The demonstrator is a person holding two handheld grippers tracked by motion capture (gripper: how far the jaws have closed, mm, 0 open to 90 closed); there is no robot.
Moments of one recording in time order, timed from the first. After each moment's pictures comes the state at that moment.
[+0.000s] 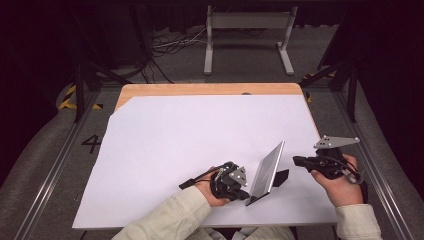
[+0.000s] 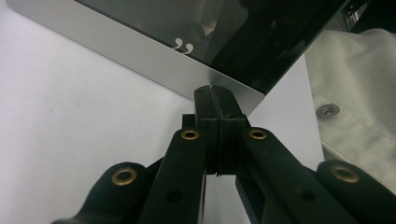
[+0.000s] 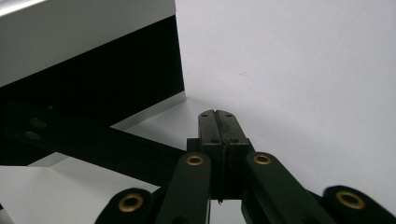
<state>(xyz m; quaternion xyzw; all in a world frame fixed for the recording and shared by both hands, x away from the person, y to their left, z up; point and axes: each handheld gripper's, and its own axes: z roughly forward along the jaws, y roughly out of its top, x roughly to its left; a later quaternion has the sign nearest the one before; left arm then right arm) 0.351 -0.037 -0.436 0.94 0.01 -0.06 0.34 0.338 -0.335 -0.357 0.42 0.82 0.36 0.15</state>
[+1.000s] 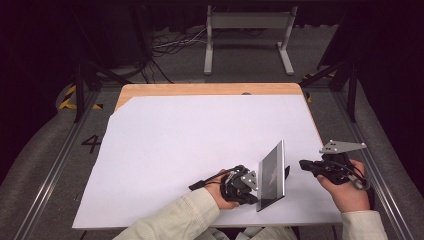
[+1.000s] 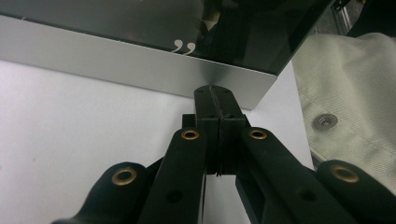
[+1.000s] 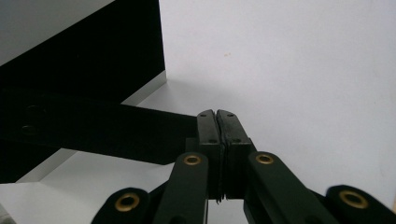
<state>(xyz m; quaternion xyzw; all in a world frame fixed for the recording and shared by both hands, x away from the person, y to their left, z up) 0.345 -0.065 -0.439 0.94 -0.01 -0.07 0.34 0.324 -0.347 -0.358 0.43 0.82 0.34 0.16</state>
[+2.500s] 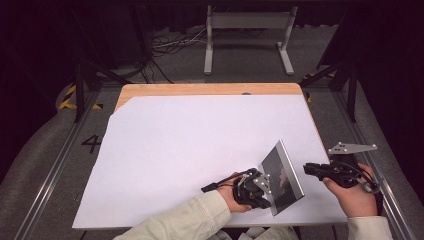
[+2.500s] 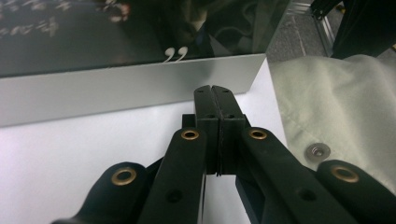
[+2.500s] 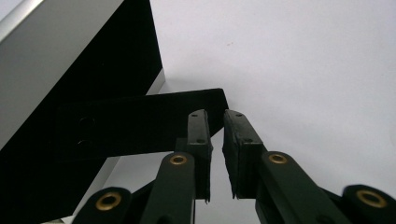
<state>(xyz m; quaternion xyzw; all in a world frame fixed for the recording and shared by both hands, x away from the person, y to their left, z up) 0.339 -0.093 -0.442 0.93 -0.02 -0.09 0.35 0.314 -0.358 -0.353 0.47 0.80 0.35 0.13</state>
